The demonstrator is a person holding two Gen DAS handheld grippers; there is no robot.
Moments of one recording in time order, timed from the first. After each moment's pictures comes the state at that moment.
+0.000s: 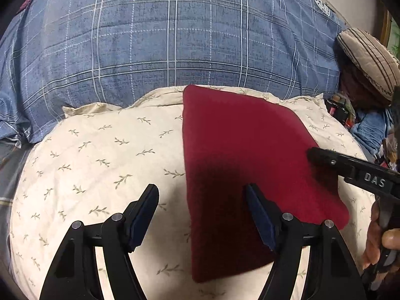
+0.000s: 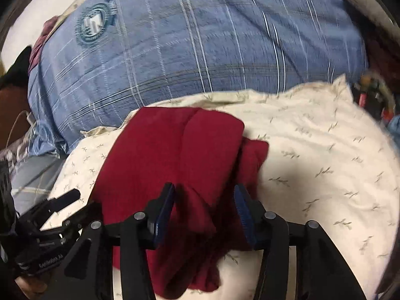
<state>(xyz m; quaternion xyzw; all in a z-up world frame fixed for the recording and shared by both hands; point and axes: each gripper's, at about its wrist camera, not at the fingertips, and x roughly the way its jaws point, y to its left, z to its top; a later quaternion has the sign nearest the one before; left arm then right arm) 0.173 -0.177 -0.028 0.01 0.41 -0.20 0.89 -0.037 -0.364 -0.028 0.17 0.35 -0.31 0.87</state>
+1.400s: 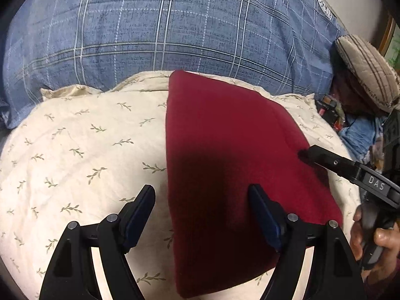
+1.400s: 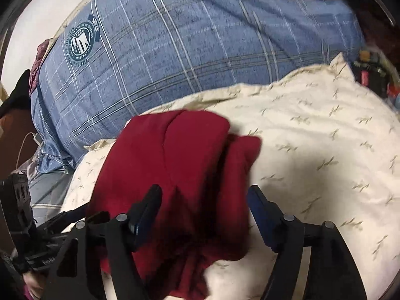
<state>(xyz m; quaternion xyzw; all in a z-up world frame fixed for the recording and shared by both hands) 0.202 -0.177 -0.041 -0.05 0.45 -0.24 0.86 -0.065 -0.384 -0.023 0.20 0.31 -0.30 0.88</state>
